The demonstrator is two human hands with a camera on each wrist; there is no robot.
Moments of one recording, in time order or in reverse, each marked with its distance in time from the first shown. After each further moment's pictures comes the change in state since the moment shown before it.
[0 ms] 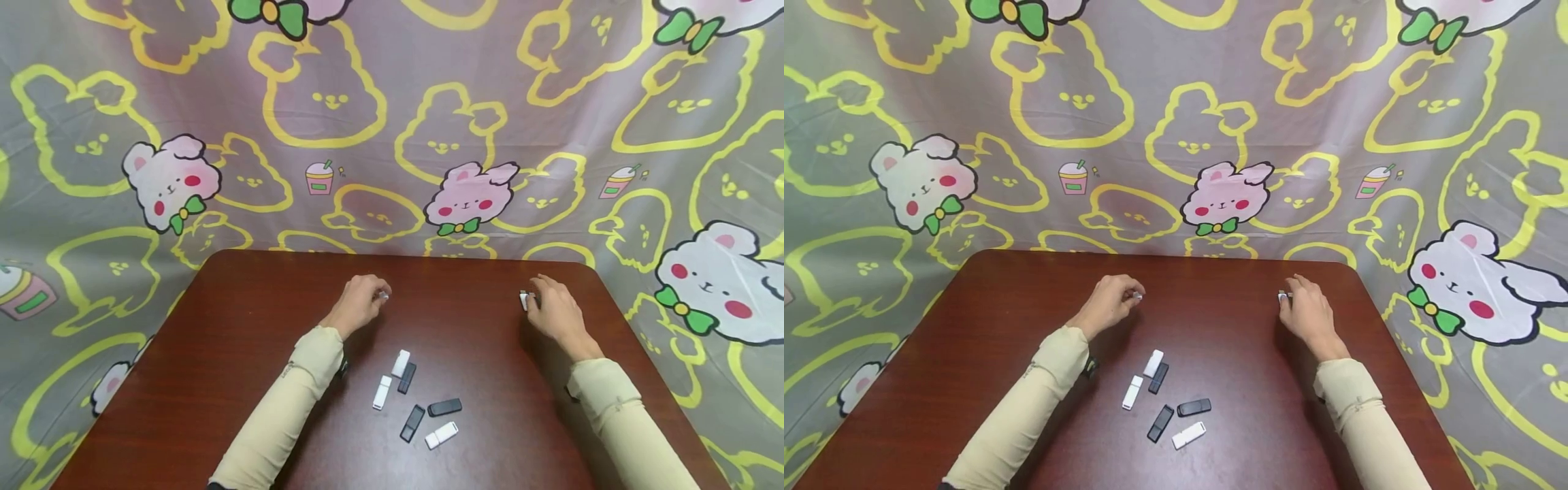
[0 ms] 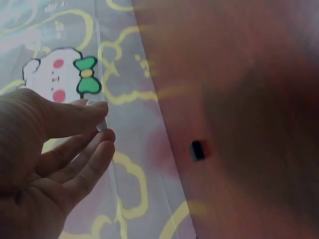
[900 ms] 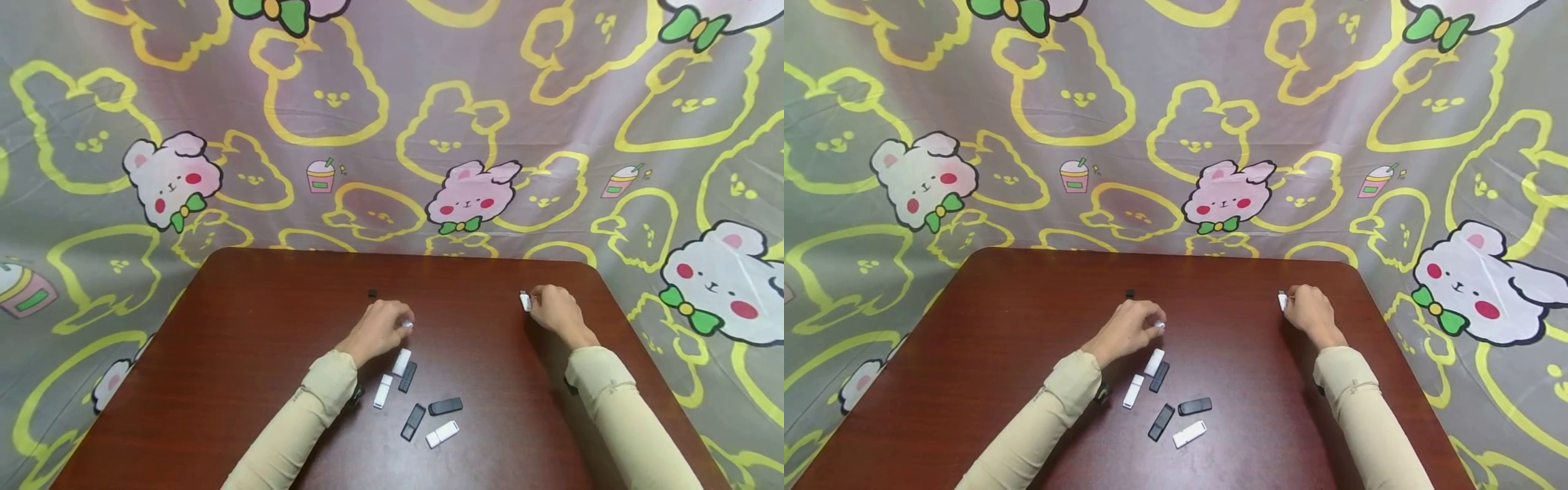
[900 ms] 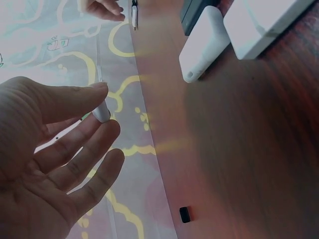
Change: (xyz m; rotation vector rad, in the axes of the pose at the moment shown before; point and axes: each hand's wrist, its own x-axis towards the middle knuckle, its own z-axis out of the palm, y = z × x) left_hand -0.025 0.032 0.026 -0.076 -0.124 0.029; right_hand 0.019 0.021 0.010 -0.009 -0.185 0.094
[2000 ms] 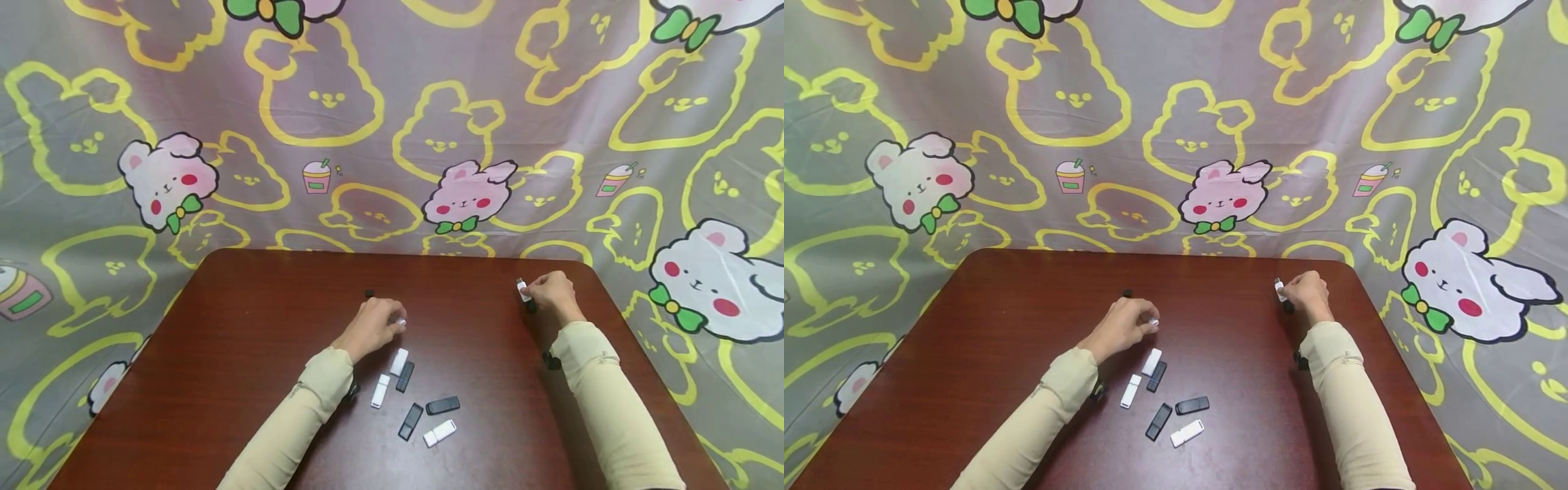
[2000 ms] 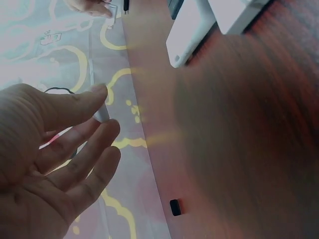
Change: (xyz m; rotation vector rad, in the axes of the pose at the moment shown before) left_hand 0.003 -0.007 0.000 0.011 0.003 -0.040; right_hand 0.021 -0.005 -0.017 0.266 -0.061 0.354
